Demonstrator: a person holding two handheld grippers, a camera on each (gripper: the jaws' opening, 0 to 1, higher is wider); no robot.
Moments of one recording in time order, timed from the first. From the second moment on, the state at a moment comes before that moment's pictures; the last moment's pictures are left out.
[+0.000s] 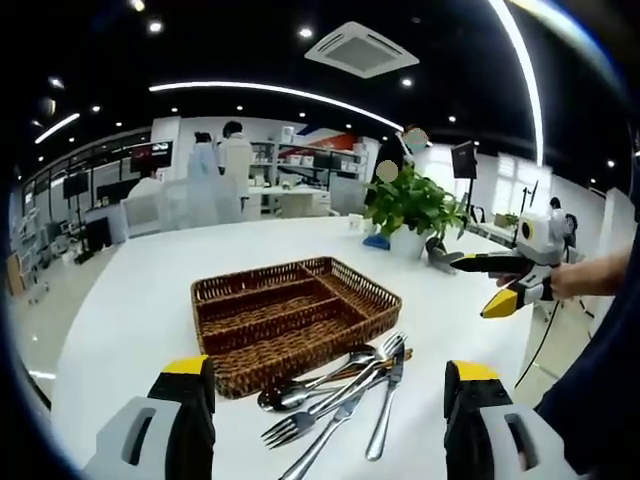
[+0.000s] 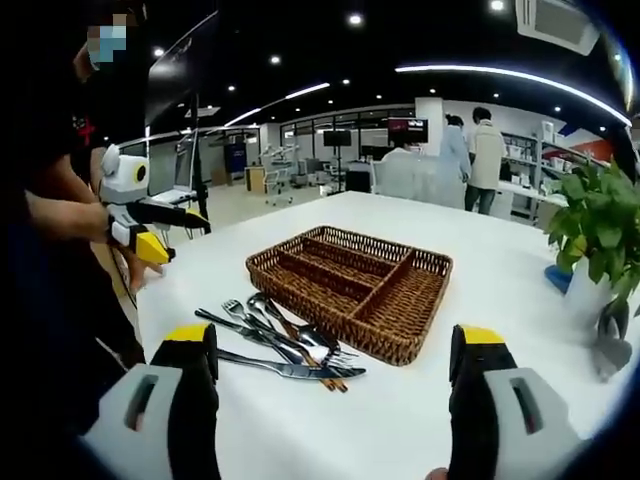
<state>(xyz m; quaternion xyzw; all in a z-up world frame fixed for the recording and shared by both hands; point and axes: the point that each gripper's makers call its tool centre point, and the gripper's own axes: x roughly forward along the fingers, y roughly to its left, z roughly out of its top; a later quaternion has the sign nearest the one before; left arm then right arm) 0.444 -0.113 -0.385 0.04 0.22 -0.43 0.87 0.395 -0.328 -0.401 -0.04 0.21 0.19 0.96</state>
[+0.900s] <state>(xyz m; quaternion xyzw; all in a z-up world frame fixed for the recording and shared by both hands) 0.437 -0.113 -0.388 0.06 0.21 -0.46 0.86 0.389 -0.333 -0.394 -0.04 0.21 0.20 0.96</state>
